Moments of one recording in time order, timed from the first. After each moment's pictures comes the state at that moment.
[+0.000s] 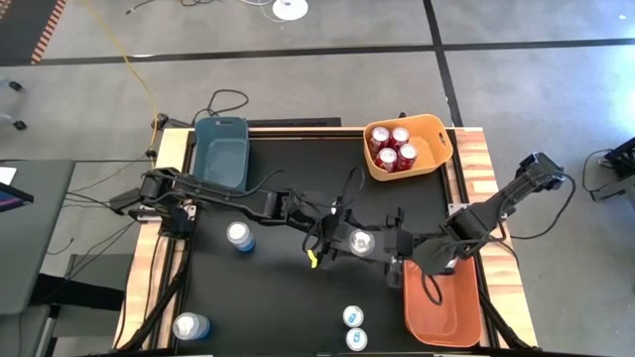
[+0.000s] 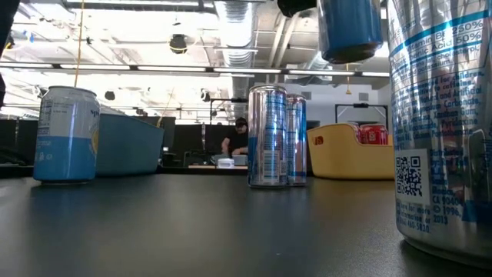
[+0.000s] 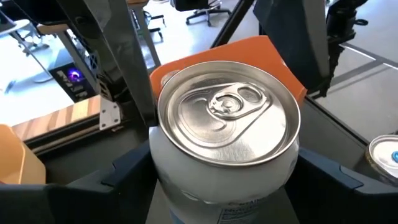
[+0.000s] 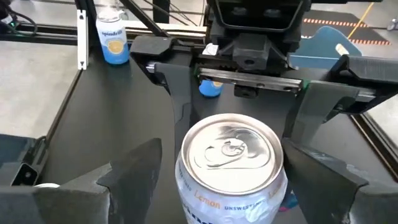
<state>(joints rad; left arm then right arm) -0.12 1.79 1.47 0.01 0.11 0.29 0.61 1.28 1.17 -0.49 0.65 0.29</state>
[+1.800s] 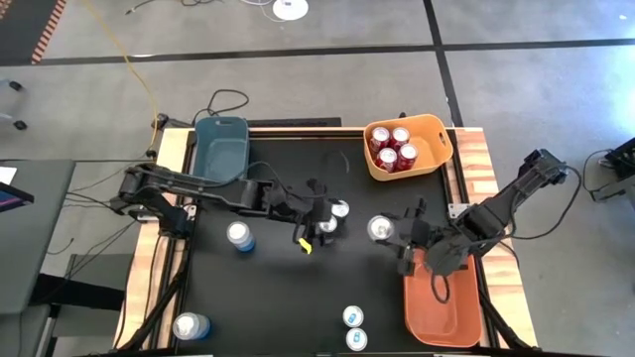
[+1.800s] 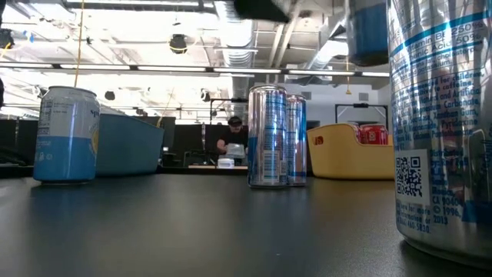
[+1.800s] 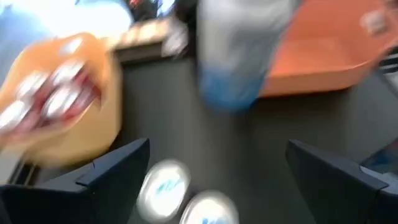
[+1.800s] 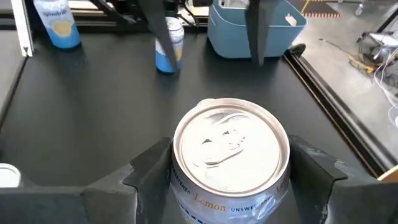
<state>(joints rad) -0.13 1.63 1.47 -0.39 -0.22 0.10 0.67 1.19 1.17 -0.77 0.83 0.51</state>
